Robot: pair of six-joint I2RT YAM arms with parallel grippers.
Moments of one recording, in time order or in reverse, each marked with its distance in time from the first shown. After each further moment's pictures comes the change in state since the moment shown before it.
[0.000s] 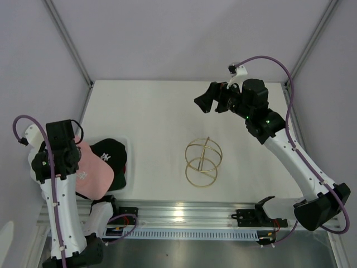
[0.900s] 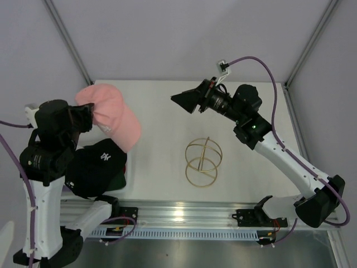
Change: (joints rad) left arm -0.354 0.074 0.302 0.270 0.235 -0.609; right arm 0.142 0.028 -0.045 0.446 -0.179 0.352
